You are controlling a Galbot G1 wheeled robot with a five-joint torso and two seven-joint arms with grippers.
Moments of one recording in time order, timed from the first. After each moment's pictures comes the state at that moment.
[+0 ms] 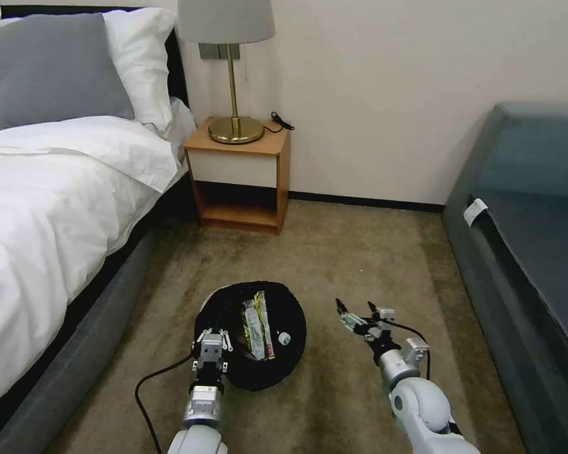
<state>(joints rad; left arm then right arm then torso) 1.54 -1.47 -0.34 -1.83 0.18 -0.17 -0.28 -1.33 1.38 0.47 1.64 0.51 -0.07 -0.09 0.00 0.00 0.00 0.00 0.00</state>
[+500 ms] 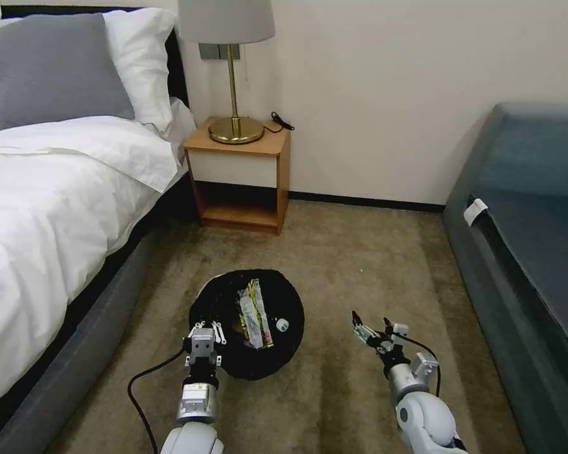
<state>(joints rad) 1.54 -1.45 -0.35 -1.89 0.10 -0.20 -0.31 -1.37 1.41 0.53 1.58 0.49 -0.01 -0.09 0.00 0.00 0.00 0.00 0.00</state>
